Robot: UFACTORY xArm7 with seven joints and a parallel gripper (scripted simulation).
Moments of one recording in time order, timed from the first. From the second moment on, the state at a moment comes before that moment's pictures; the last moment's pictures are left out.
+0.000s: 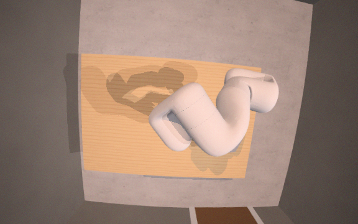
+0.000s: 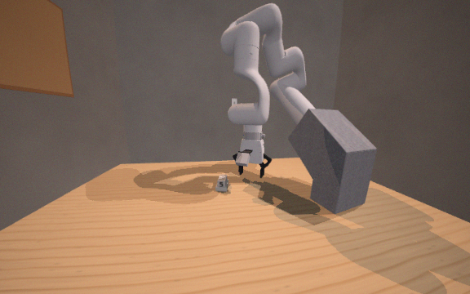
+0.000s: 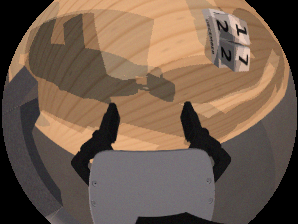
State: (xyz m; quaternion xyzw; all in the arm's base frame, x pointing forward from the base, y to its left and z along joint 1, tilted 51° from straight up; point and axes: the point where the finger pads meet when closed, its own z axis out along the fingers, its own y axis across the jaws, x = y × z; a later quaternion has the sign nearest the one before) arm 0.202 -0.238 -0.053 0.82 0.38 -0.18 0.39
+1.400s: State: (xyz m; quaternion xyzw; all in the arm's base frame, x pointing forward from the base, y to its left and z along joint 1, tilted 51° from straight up) arm 0.202 -0.234 -0.050 0.82 0.38 -0.18 0.39
